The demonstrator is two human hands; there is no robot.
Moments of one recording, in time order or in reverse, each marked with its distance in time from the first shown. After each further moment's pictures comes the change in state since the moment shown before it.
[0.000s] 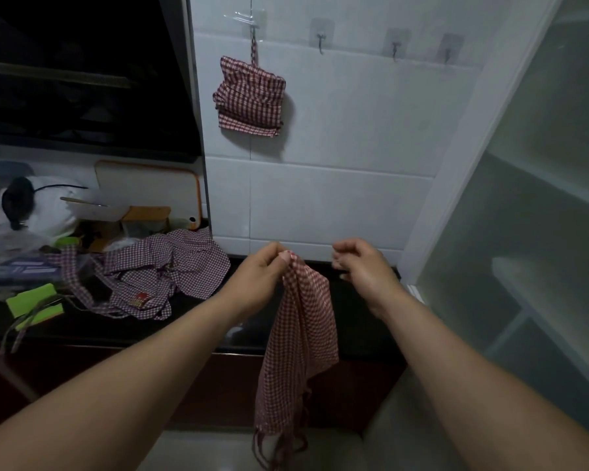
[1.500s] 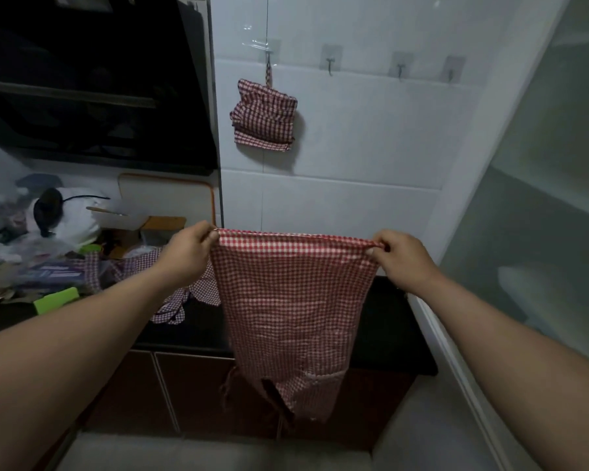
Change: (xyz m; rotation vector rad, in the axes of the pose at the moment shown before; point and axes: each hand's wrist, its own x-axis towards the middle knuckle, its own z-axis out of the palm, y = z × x) left_hand 0.003 -0.005 -0.125 0.538 0.327 -0.022; right_hand 0.033 -0.006 -0.069 -0.704 0.126 -0.445
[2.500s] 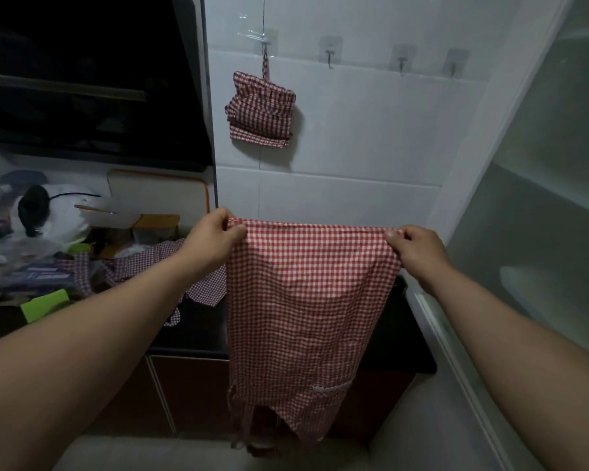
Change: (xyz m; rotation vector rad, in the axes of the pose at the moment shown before) left_hand 0.021 0.037 0.020 -0.287 -0.056 -0.055; right_hand 0.013 0.004 -0.003 0.307 0.123 0.365
